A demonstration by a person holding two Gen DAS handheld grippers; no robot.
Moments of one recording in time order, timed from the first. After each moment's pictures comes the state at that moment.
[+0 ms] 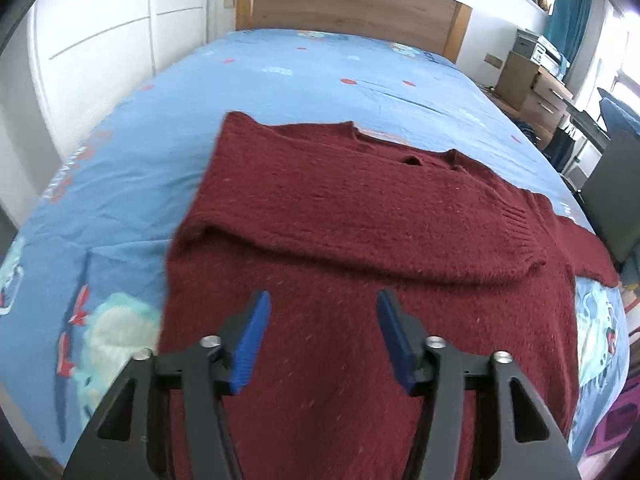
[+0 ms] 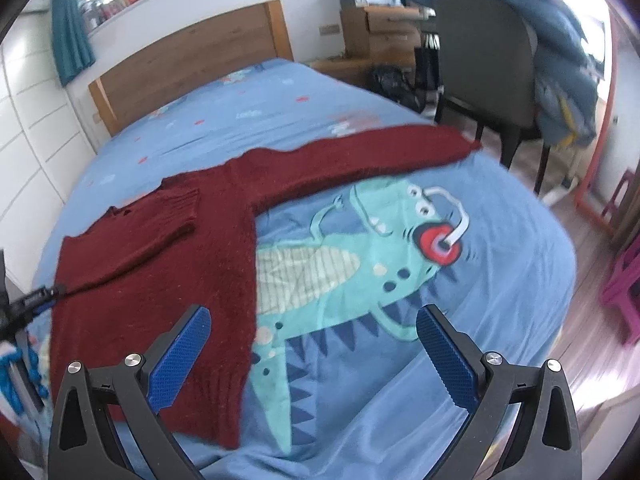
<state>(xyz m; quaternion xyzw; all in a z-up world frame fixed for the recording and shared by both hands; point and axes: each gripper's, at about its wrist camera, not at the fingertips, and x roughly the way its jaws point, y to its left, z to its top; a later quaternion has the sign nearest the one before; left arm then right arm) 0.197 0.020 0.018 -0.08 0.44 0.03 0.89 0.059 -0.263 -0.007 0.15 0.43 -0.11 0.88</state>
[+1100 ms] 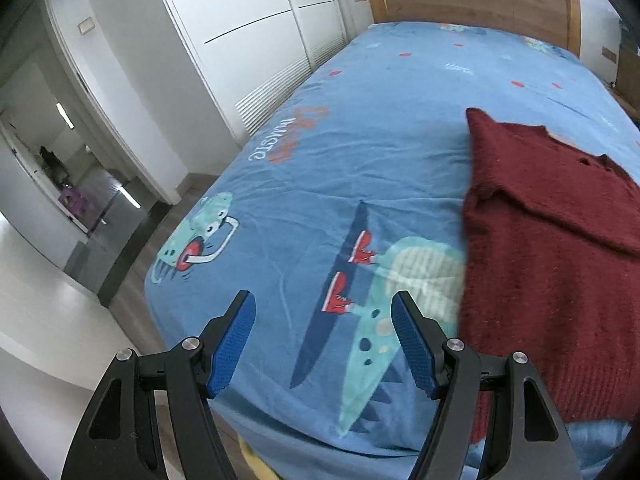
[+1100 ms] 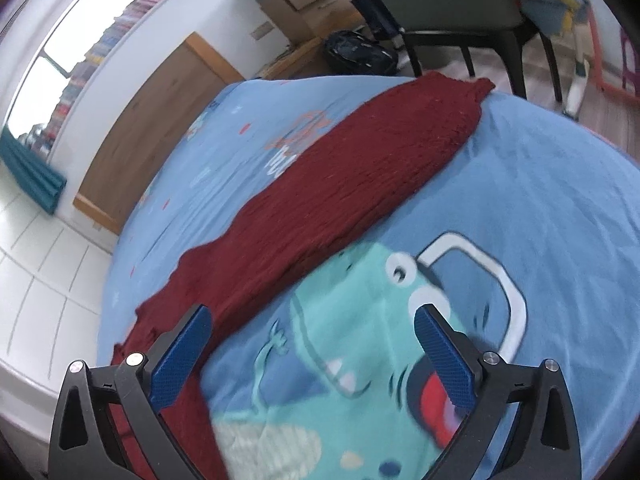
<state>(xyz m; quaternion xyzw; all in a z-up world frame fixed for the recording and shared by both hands) 0.093 0.129 0.056 0.00 0.47 0.28 0.84 0.193 -0.447 -0.094 0.39 0.39 -0.12 0.83</state>
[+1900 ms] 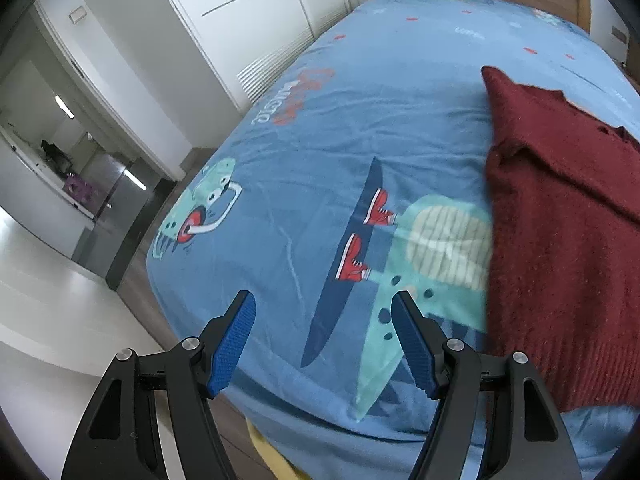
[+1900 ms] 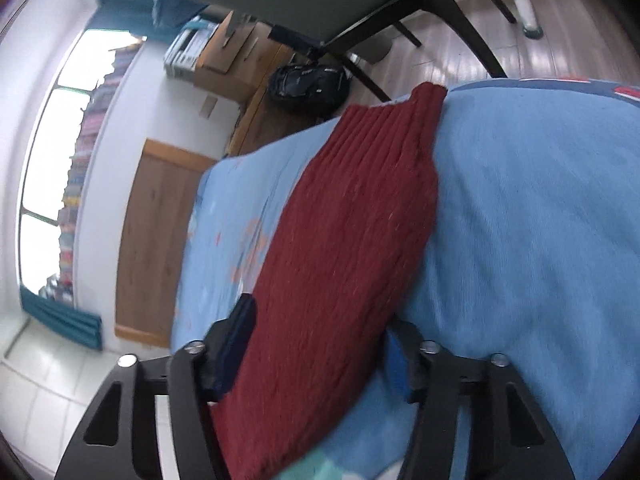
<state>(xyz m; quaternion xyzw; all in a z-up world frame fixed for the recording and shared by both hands) 0.090 0.148 0.031 0.00 0.52 0.28 0.81 0.234 -0.577 -0.144 0.57 0.26 -0.15 0.76</state>
